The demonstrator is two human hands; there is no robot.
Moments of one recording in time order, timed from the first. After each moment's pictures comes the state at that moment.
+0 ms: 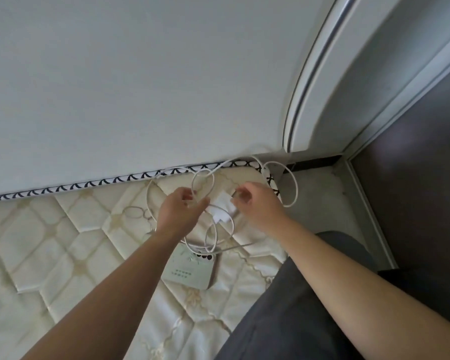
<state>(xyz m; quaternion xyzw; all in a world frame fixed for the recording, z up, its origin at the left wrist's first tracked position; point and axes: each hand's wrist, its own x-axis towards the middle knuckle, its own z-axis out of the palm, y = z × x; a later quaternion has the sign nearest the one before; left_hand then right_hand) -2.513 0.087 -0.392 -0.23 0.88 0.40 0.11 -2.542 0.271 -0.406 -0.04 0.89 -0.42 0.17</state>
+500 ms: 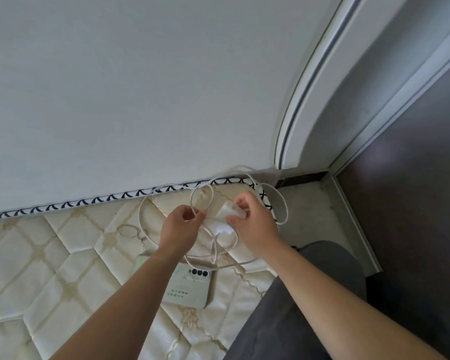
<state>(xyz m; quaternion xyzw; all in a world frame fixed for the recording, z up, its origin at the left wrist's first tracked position) -2.513 0.094 -0.402 -0.23 0.86 0.45 0.09 -2.524 0.264 -0.391 0.01 0.85 -0.52 0.11</state>
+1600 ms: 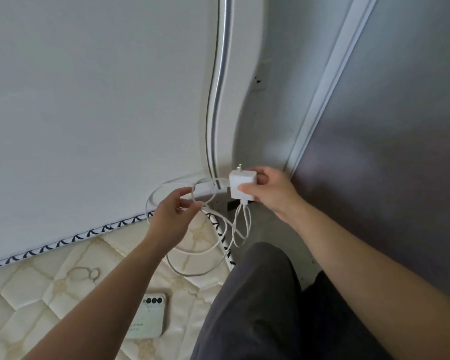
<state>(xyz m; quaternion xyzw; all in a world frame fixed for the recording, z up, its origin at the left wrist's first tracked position) -2.544 0.187 -0.321 -0.04 0.86 0.51 0.08 -2.568 0.407 -0.318 0.14 0.71 -0.69 0.09</state>
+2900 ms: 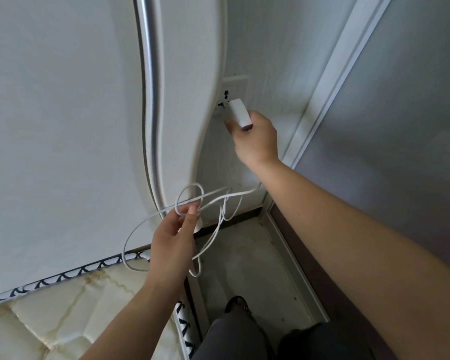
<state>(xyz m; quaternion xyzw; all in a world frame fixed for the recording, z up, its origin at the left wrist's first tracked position) -2.606 0.305 -0.326 -0.17 0.69 0.70 0.05 -2.747 0.460 -0.284 0.08 0.83 -0.52 -0.18</state>
